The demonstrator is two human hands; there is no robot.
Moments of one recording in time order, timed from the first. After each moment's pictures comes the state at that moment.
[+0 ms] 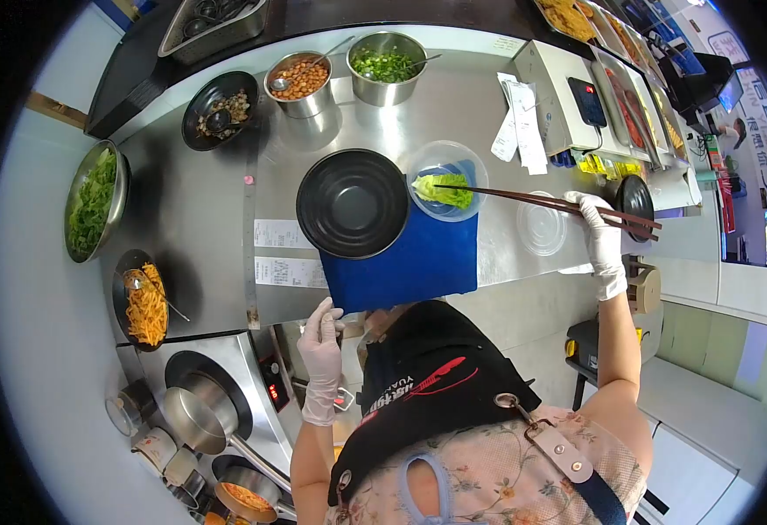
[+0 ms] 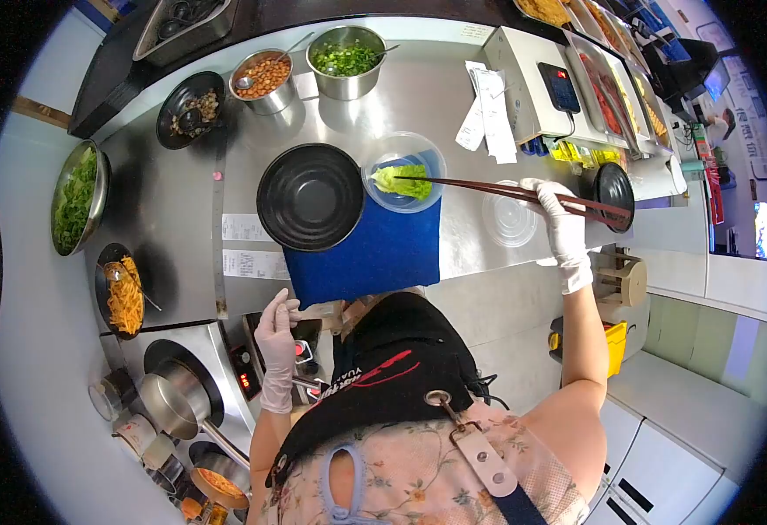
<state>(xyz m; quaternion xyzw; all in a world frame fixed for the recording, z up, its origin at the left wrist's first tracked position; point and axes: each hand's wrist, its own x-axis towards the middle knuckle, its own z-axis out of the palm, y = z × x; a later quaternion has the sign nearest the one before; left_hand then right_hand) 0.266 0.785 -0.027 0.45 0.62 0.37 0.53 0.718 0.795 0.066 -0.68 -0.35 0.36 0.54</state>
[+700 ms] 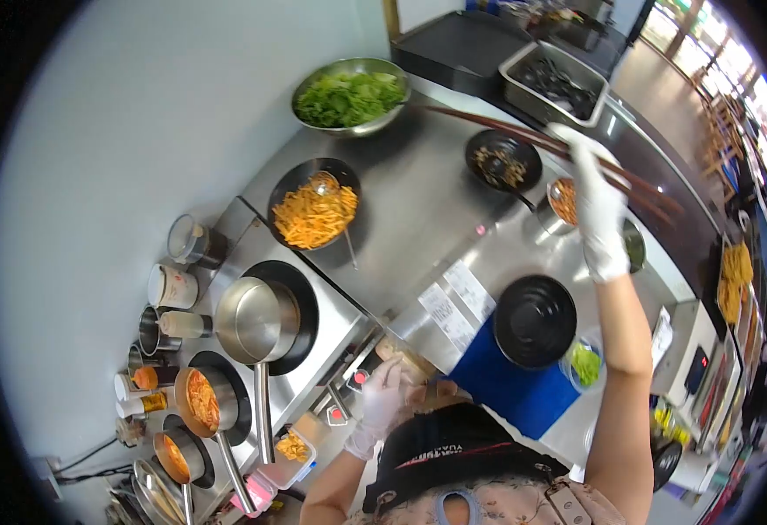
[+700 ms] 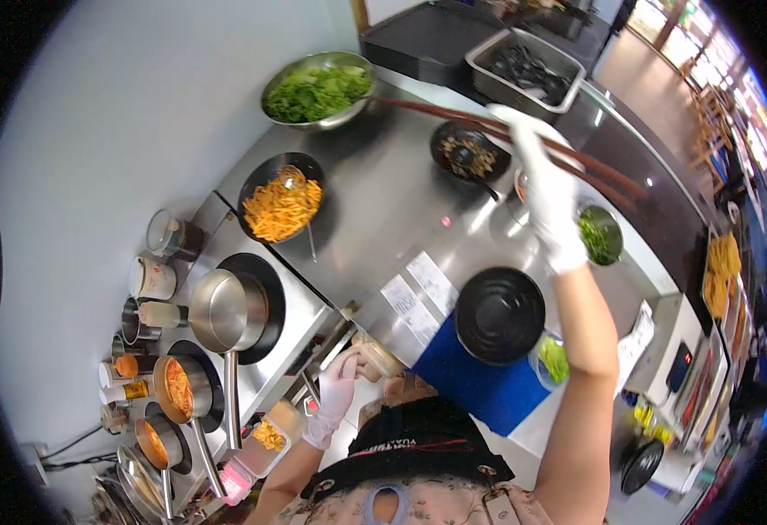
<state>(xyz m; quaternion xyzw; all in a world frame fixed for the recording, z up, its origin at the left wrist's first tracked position) 0.204 0.734 -0.051 0.23 0.71 0.53 0.41 0.343 1.093 0.159 -0.29 -0.66 0.45 0.53</state>
